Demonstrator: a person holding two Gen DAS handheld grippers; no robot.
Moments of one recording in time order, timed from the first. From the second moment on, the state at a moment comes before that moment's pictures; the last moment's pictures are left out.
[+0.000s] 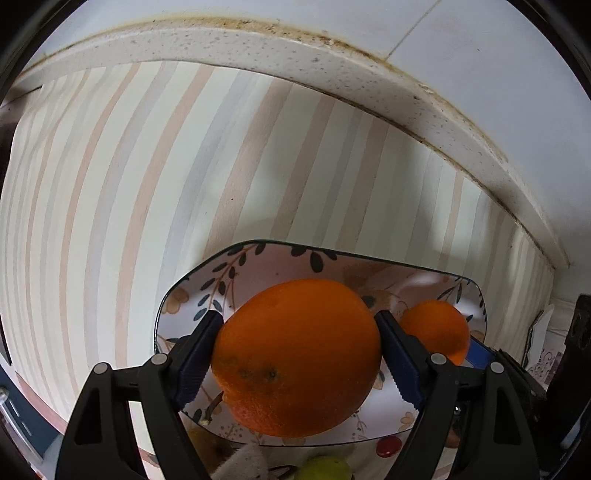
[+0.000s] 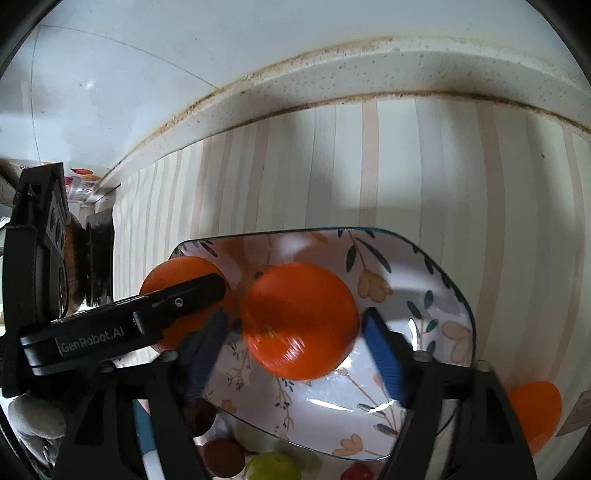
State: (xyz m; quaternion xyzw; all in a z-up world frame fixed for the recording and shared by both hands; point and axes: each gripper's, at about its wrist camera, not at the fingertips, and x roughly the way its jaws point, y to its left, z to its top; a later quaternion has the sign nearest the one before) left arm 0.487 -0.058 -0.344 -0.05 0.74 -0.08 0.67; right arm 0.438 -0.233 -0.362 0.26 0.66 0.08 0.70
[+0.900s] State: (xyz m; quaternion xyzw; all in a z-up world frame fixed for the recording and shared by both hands) left arm 0.396 -0.021 -0.249 -0.01 0.63 -0.03 0.77; right arm 0.356 -0.204 -0.255 0.09 0.62 0.02 0.78
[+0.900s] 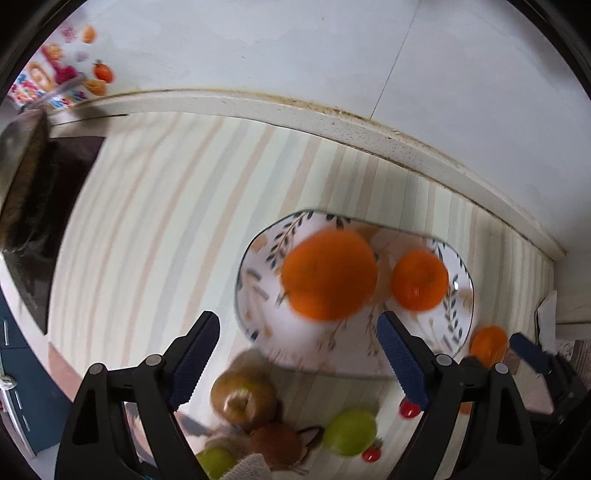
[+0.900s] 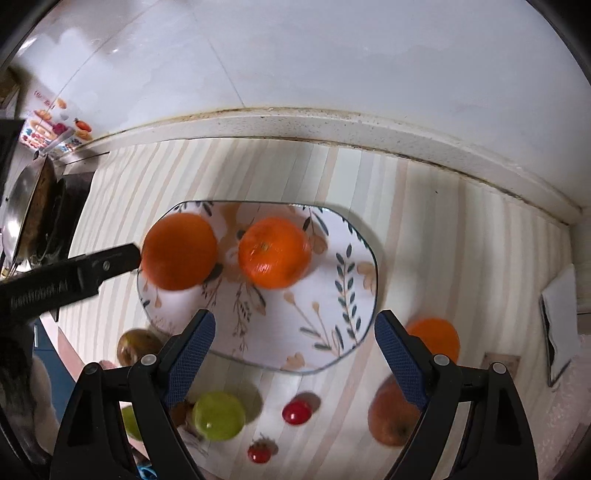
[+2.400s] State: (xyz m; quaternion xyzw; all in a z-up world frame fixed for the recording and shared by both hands) left arm 0.233 0.110 -0.338 -0.12 0.73 -0.02 0.68; right arm 0.262 -0.124 -0.344 0.19 0.69 0.03 0.70
